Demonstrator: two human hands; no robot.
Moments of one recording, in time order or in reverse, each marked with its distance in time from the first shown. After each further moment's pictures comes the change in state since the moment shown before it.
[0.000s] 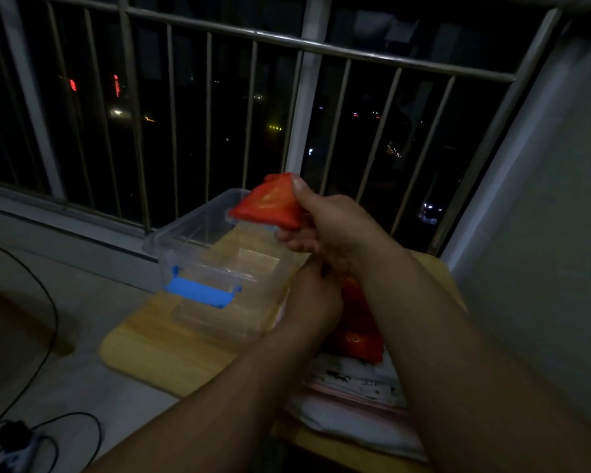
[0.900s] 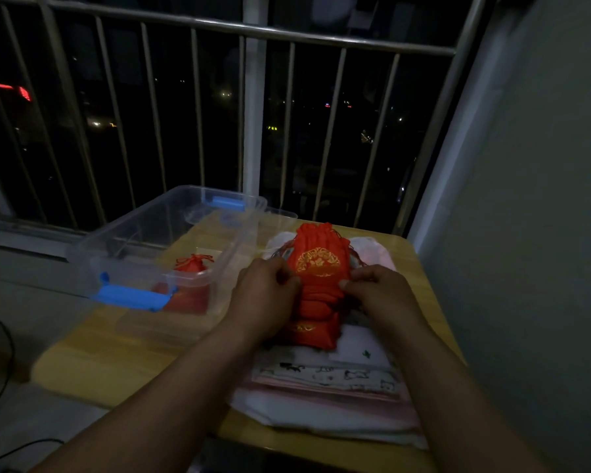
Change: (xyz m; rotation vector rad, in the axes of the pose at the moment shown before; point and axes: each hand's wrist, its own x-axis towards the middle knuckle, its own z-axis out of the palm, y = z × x) left_hand 0.008 -0.015 0.000 0.438 -0.053 0.100; right_hand -0.036 0.119 -0.140 -0.138 0.366 0.081
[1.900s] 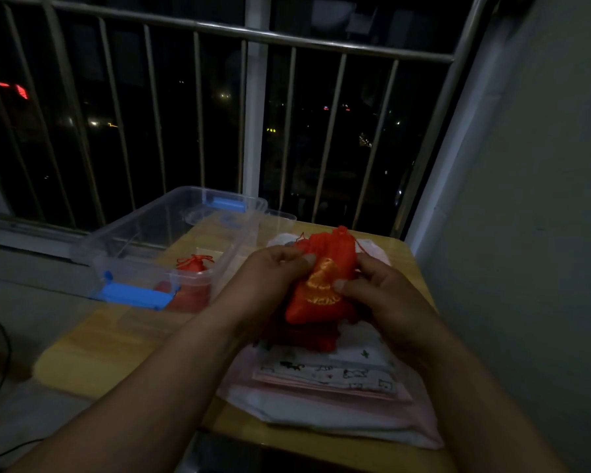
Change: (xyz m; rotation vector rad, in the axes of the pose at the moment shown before) left_hand -0.016 0.037 -0.028 -0.777 -0.308 -0.188; right_hand -0.038 -0.027 -0.013 0.157 -0.401 -0.161
